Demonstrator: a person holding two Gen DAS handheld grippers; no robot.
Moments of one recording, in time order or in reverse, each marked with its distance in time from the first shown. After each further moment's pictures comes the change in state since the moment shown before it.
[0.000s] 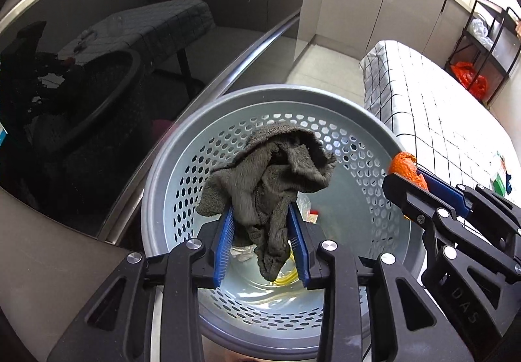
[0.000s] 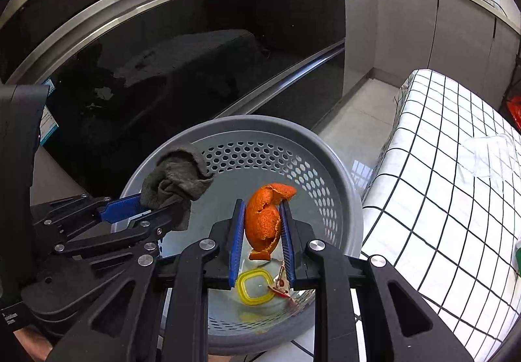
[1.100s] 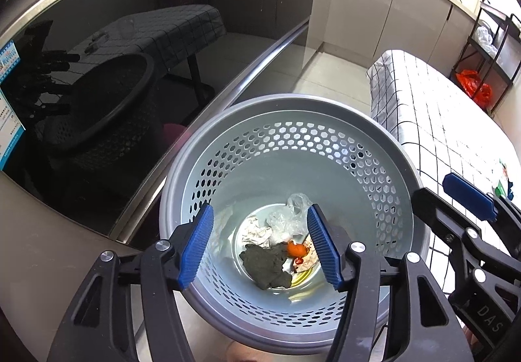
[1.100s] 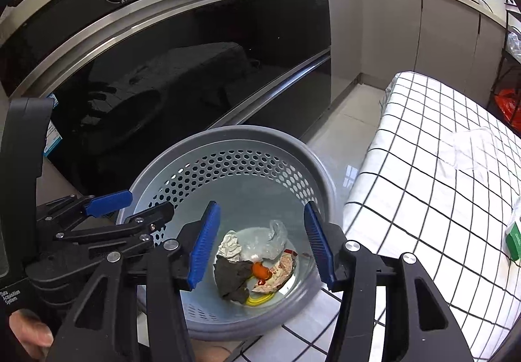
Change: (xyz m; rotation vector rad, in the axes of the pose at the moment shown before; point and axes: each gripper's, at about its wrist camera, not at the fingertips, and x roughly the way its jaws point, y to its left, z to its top) left arm -0.011 0.006 -0.002 -0.021 -0.039 0.033; right arm -0.024 -0.010 -0.012 0.046 -0.056 -0.037
